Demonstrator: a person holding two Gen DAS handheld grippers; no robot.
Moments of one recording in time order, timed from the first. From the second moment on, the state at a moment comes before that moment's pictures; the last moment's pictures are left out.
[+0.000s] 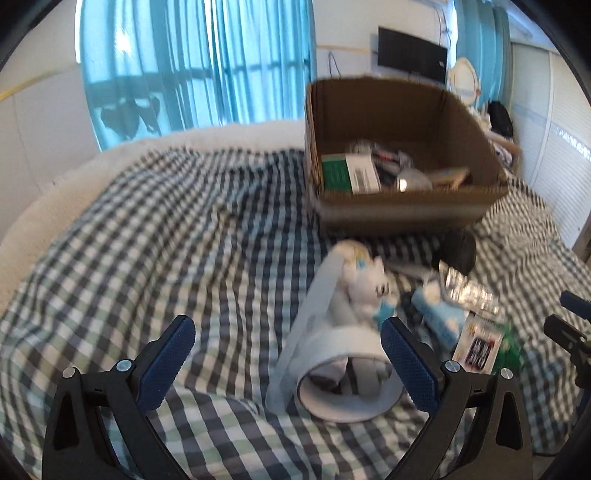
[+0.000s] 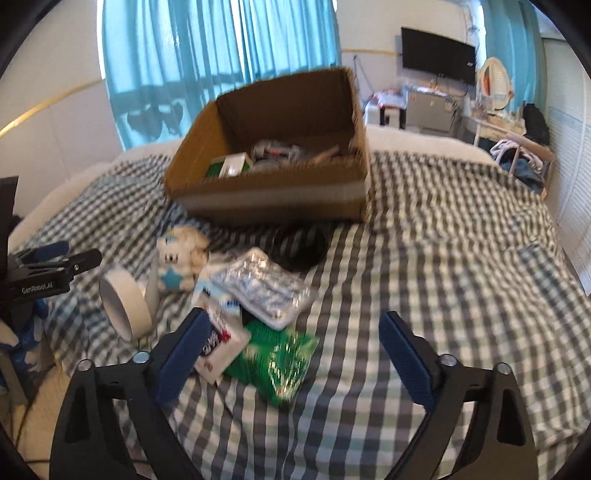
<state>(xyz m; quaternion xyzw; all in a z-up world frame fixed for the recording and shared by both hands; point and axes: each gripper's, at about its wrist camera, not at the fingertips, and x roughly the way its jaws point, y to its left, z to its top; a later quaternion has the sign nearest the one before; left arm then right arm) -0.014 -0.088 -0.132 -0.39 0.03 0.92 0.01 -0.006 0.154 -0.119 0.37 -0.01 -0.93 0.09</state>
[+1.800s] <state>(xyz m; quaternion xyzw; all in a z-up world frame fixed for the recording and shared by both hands) -0.031 -0.052 -0.167 -0.45 0.06 0.89 0.09 -0.025 0.138 -0.152 0.41 -0.03 -0.90 0.13</state>
